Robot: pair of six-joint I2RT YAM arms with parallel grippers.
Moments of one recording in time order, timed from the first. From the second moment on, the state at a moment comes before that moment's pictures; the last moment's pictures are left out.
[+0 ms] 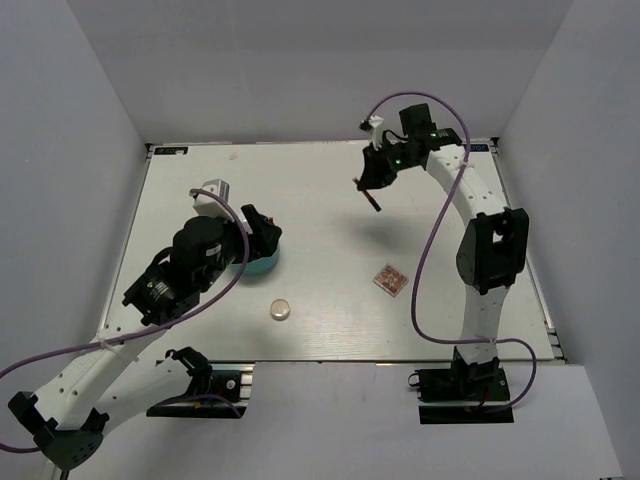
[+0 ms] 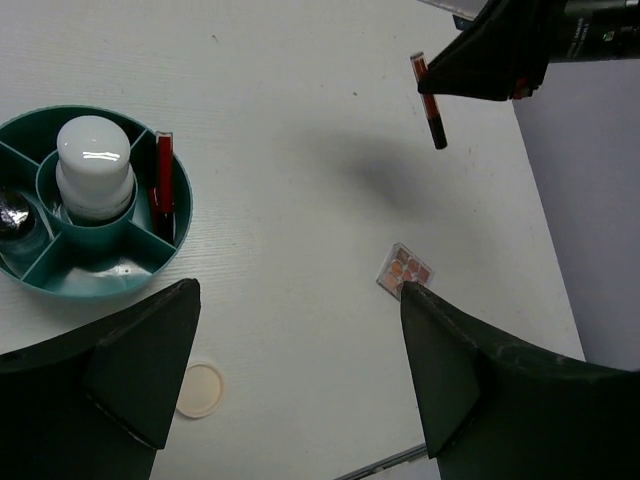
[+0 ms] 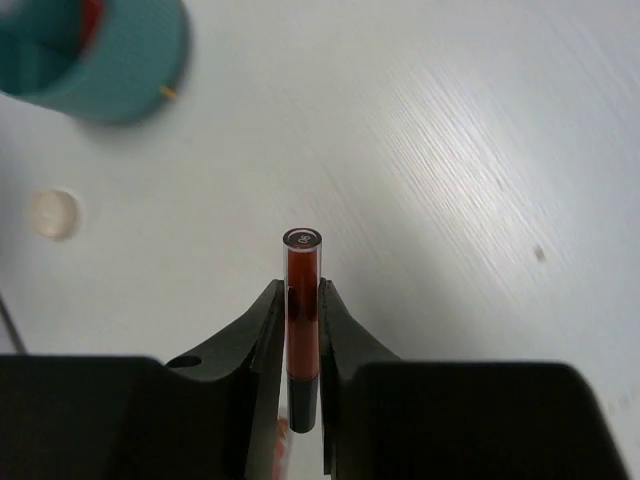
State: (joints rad) left arm -0.70 0.84 1.00 -0.52 -0.28 -0.62; right arm 0.29 2.02 1.89 -0.86 -0.67 -0.41
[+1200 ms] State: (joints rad) left arm -0.70 0.81 1.01 -0.58 -0.32 -0.67; right arm 0.71 2.20 1.63 0.54 -0.82 0.52
